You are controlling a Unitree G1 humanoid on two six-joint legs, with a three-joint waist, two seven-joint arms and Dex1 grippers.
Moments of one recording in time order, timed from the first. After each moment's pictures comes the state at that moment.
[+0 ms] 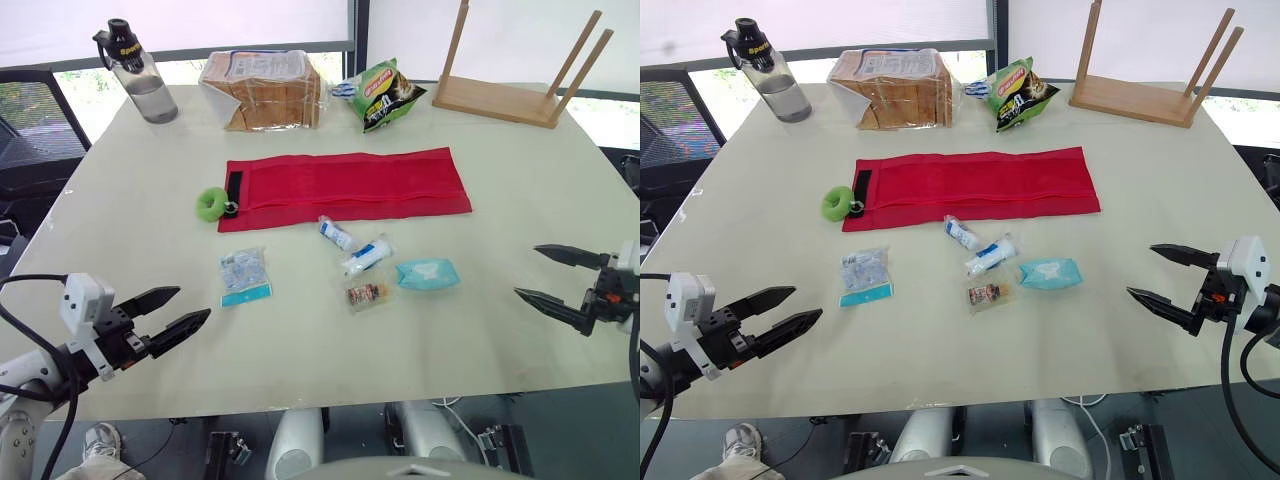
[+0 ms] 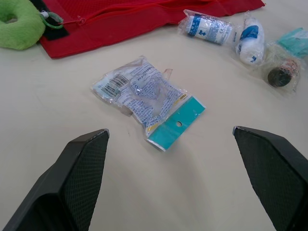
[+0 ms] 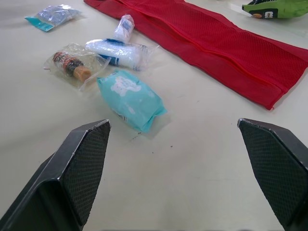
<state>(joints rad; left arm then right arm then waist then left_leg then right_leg) 0.36 0.77 0.63 -0.26 -0.69 0.52 -1.02 0.08 -0.83 -0.40 -0.13 0.58 0.19 1.18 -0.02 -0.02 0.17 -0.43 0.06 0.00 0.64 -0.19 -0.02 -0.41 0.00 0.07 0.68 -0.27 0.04</state>
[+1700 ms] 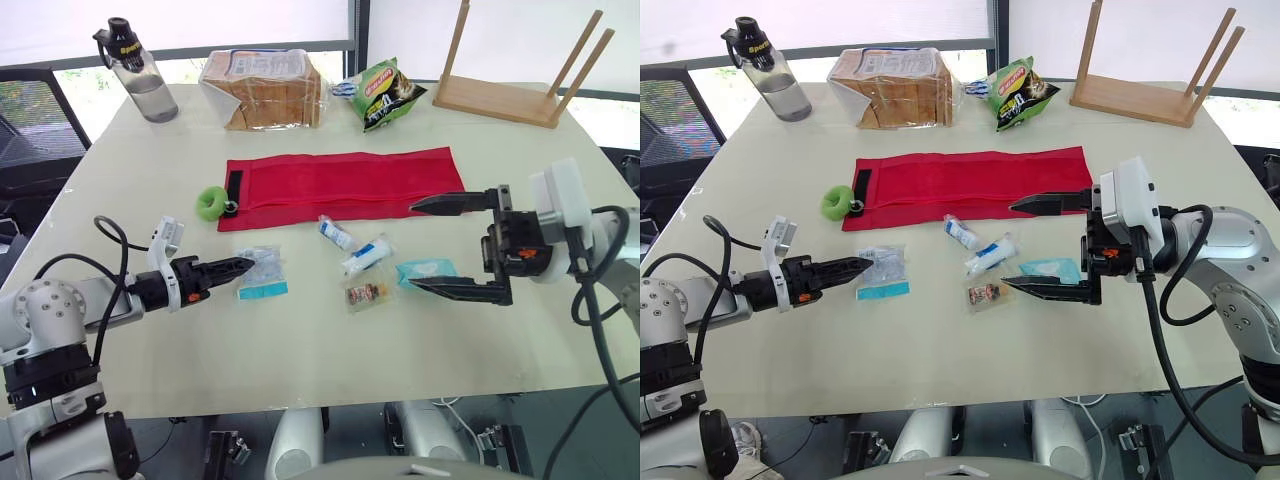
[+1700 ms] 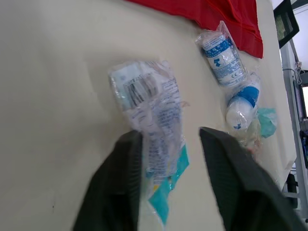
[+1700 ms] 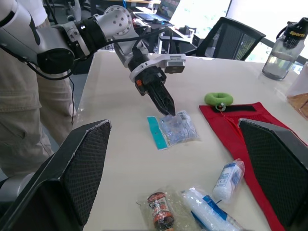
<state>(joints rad) -0.35 0.73 0.54 0.07 -0.96 1.54 -0.52 -0.45 -0.82 -0.06 -0.58 0.85 0.59 0.99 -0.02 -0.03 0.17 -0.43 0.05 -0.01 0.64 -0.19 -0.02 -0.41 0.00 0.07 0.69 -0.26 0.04</state>
